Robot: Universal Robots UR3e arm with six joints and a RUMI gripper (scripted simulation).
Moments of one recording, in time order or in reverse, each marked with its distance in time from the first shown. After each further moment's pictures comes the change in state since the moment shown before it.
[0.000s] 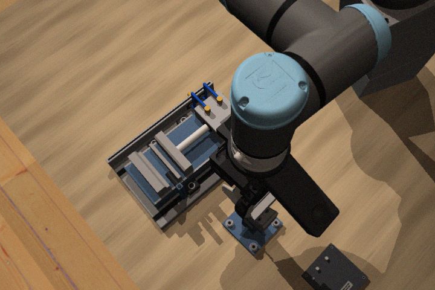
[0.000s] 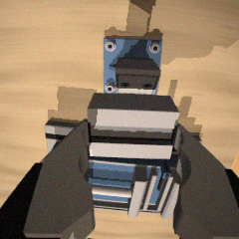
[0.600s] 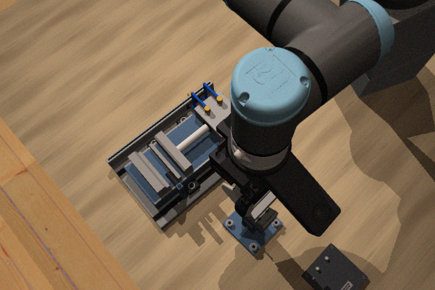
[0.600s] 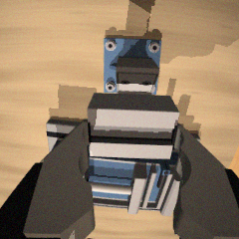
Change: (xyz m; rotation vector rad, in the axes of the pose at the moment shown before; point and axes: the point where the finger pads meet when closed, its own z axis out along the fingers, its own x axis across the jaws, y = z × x) arm 0.000 0.000 -0.007 0.000 0.000 0.000
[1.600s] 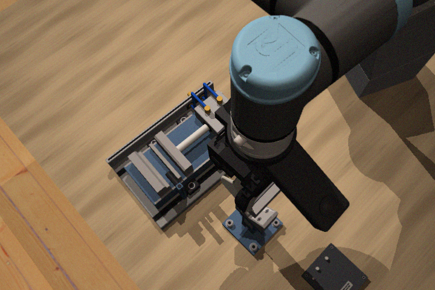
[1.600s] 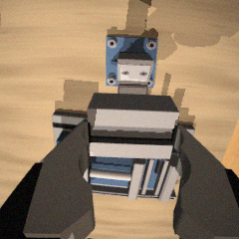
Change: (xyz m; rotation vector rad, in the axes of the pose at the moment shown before) arm 0.000 0.000 -0.036 0.000 0.000 0.000
